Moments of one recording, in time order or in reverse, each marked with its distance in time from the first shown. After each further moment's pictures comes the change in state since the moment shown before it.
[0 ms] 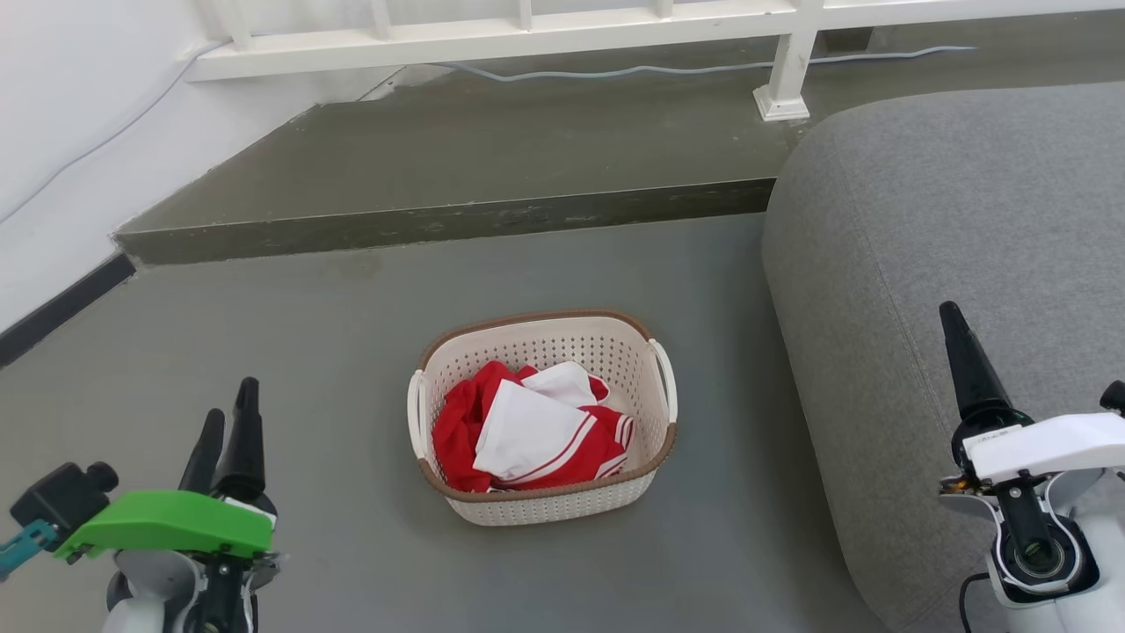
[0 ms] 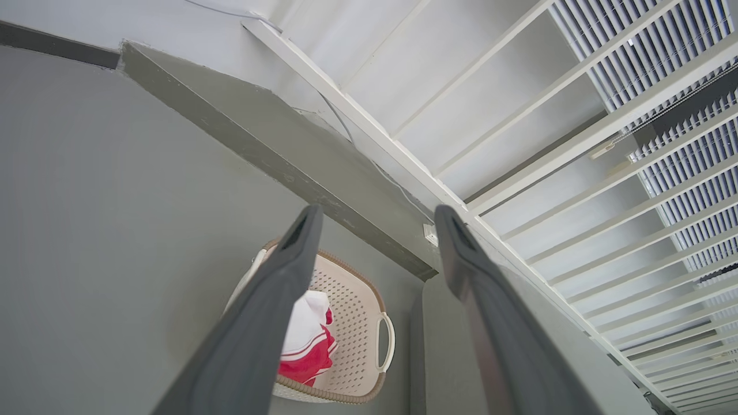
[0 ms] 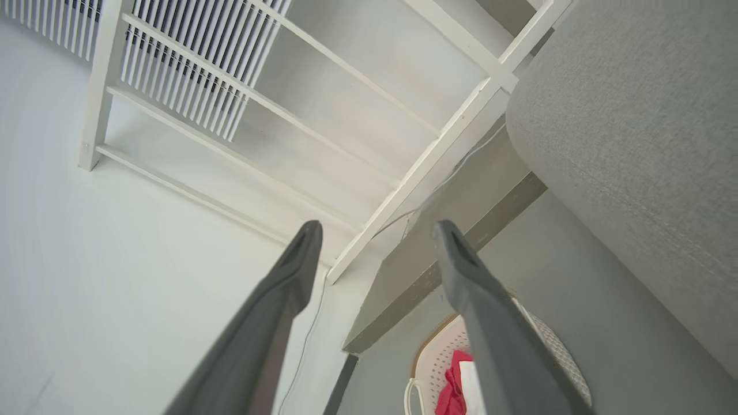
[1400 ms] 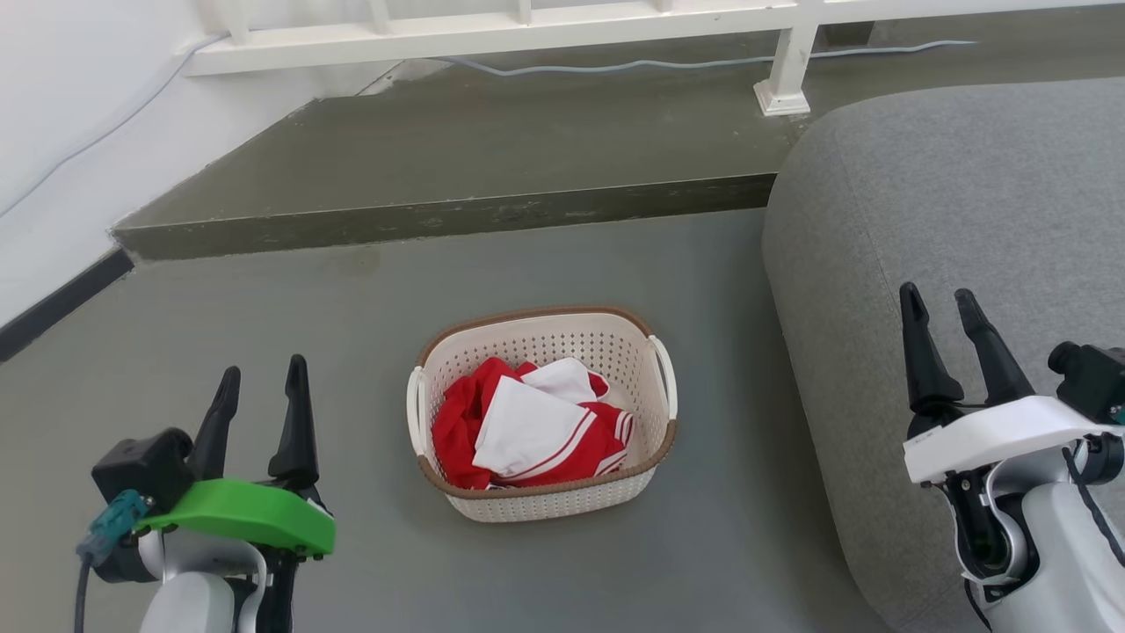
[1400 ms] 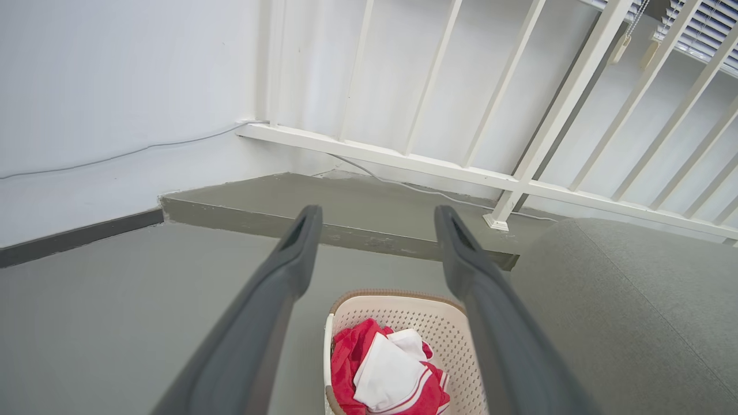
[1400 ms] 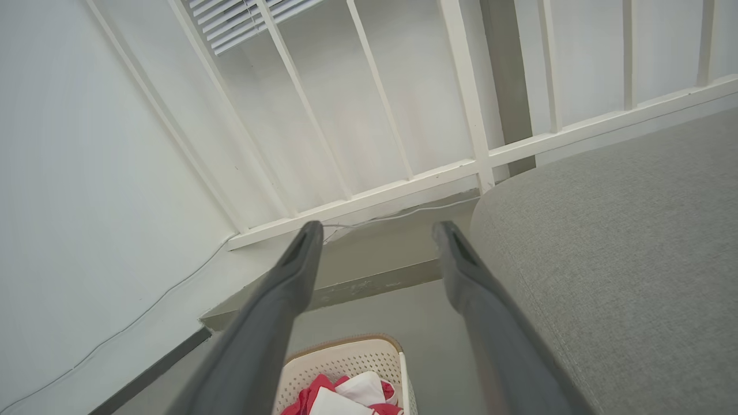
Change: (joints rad) left arm -0.020 -0.002 -0.093 -0.022 0.495 0.030 -0.154; right arm -0.034 -0.042 0.111 -0.020 -0.545 -0.080 -0.153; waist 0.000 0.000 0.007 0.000
